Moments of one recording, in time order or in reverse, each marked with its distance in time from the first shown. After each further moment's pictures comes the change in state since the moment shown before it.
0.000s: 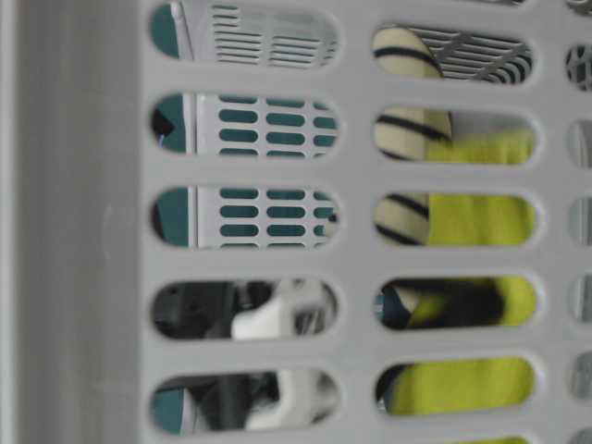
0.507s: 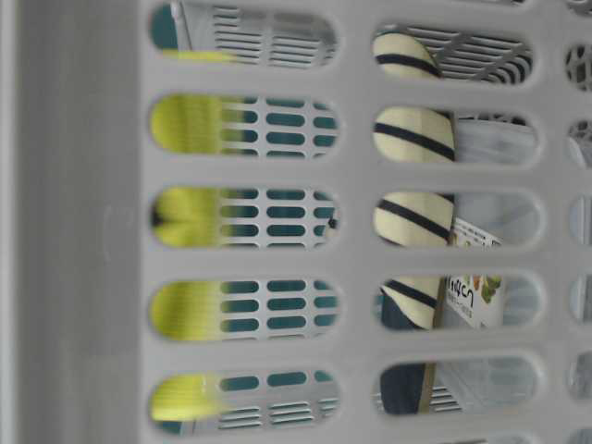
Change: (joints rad) left arm -0.011 -0.009 -0.479 -0.002 0.319 -0.020; right arm -0.003 -0.025 0.000 0.000 0.002 0.000
